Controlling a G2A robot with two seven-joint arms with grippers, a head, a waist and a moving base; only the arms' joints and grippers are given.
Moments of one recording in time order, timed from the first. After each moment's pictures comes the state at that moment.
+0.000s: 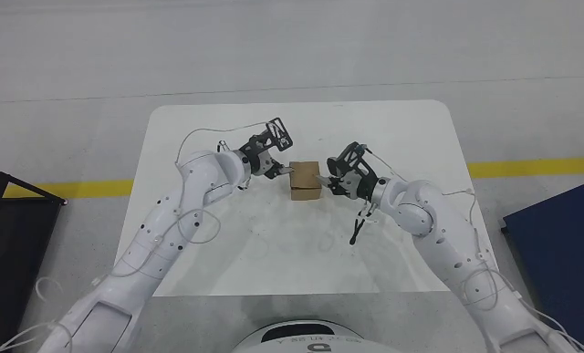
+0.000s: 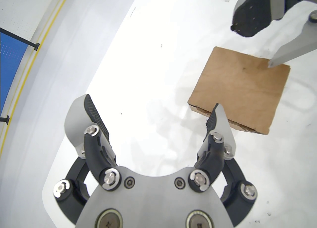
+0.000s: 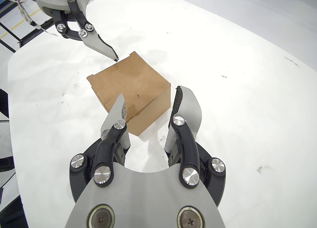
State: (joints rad) left arm 1.04 -1.20 -0.97 -1.50 1.42 -0.54 -0.46; right arm -1.28 -1.09 1.11 -1.52 -0.94 -0.52 0.37
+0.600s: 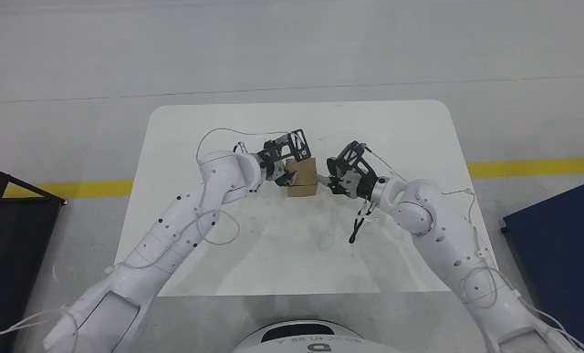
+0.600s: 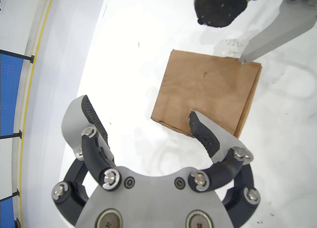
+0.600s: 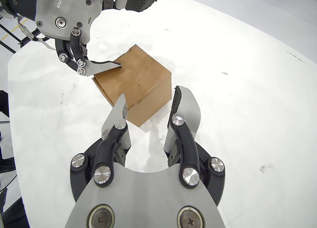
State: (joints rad) left arm 0.97 -1.23 -0.85 -1.44 1.48 -0.56 -0.49; right arm -1.28 -1.10 1.11 -1.52 -0.93 -0.52 0.38
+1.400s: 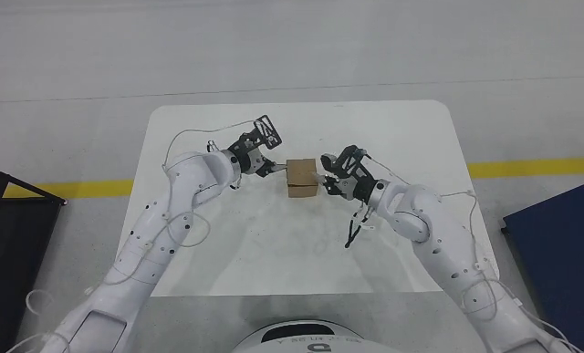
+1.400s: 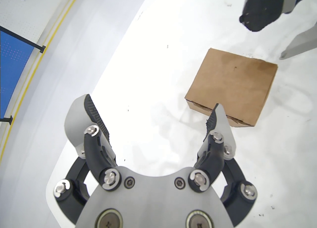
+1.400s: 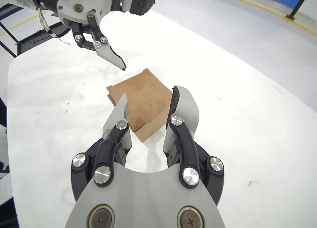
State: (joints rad) left arm 1.11 -1.18 -1.08 -1.55 1.43 -0.55 -0.43; right arm -1.35 -1.09 1.11 -1.63 -1.14 -0.50 0.14
